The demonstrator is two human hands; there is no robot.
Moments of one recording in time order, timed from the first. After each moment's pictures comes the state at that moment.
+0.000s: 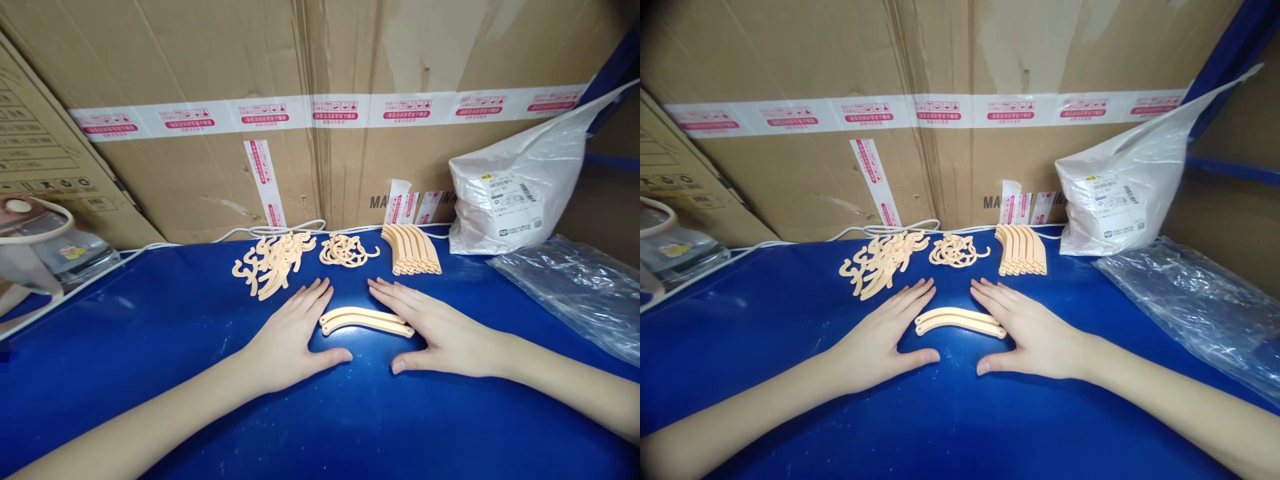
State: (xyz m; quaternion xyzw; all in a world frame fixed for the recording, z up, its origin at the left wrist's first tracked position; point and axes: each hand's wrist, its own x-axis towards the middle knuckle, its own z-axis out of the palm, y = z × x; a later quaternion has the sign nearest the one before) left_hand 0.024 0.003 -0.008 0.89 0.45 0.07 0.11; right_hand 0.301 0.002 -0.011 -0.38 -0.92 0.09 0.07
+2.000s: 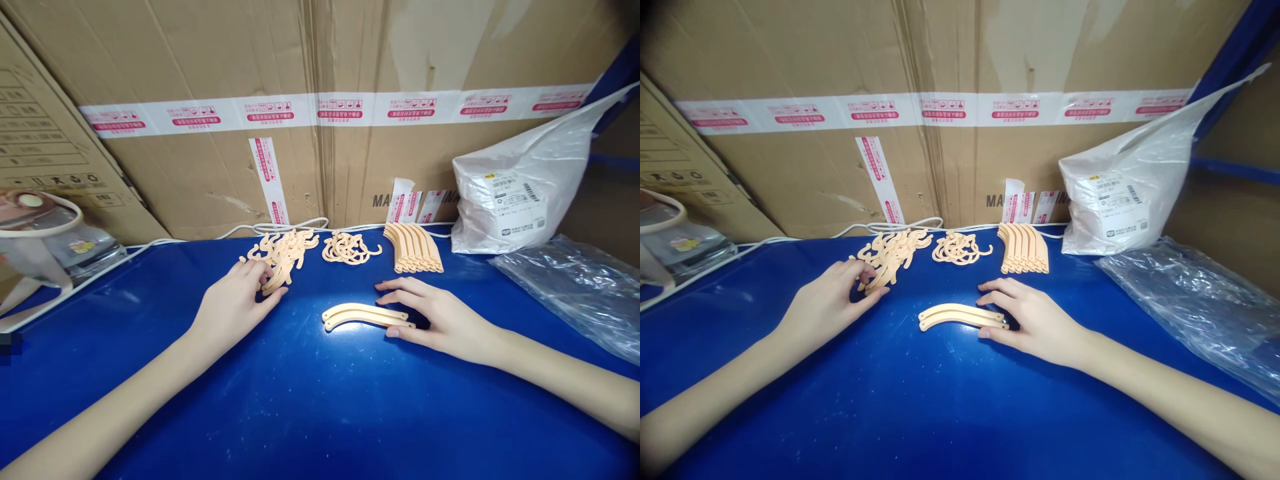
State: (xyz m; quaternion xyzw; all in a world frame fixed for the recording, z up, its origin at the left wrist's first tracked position) left_hand -0.036 0.020 0.013 0.80 0.57 0.15 -0.10; right_hand 0.297 0.002 -0.001 -0.39 -0.89 0.13 0.18
